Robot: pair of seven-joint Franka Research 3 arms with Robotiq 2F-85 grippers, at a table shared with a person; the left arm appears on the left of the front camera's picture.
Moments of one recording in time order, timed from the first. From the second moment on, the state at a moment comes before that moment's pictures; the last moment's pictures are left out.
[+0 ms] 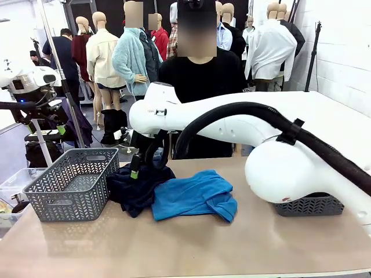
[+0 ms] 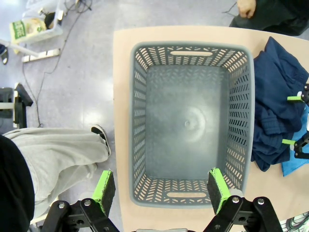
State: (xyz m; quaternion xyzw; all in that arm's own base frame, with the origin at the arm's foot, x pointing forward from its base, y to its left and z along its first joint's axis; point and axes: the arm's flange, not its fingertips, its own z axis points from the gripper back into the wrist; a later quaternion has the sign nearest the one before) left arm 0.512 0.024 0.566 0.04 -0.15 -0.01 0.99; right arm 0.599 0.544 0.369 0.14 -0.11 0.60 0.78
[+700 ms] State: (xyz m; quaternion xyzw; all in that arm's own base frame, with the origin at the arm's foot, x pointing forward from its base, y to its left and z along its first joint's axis) left arm 0.512 0.024 0.566 0.04 -0.15 -0.01 0.99; right arm 0.600 0.551 0.362 0.14 -0.10 0.60 0.78
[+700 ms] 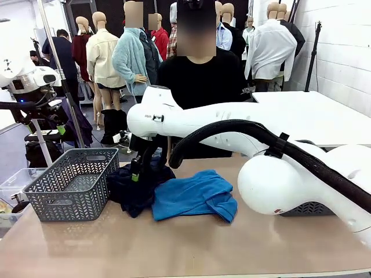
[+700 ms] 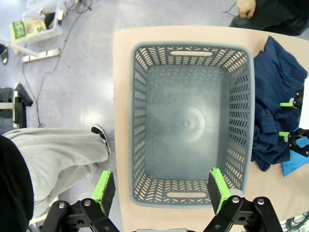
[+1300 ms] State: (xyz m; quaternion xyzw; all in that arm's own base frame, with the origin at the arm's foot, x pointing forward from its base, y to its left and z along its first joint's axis) left arm 0.512 0.024 0.566 0.04 -0.15 -0.01 0.99; right arm 0.601 0.550 0.366 0.13 -0.10 0.60 0.78
